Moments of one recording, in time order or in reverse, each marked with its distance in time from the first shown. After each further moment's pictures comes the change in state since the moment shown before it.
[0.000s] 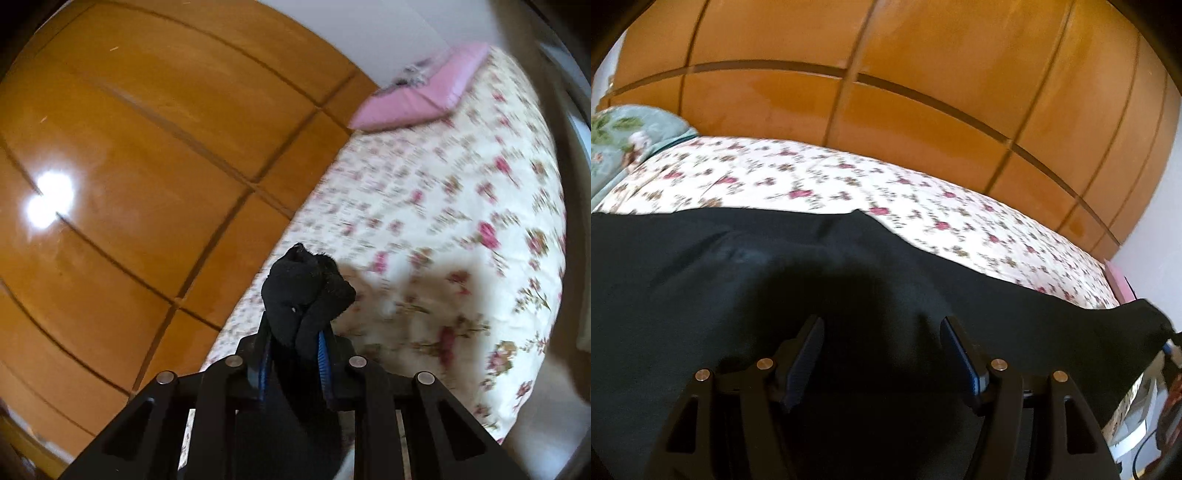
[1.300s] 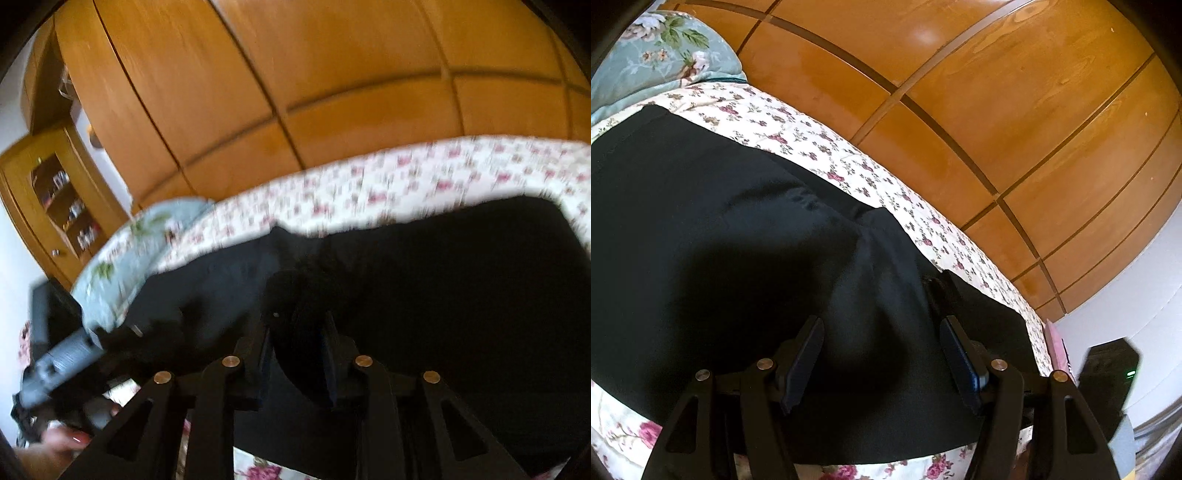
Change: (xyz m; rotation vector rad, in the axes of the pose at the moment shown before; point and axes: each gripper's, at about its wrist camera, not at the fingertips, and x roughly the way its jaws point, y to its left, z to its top) left arm -0.063 0.055 -0.031 -0.315 -0.029 -0.222; right arm 0.075 0.208 -0.307 -0.752 0.675 0.388
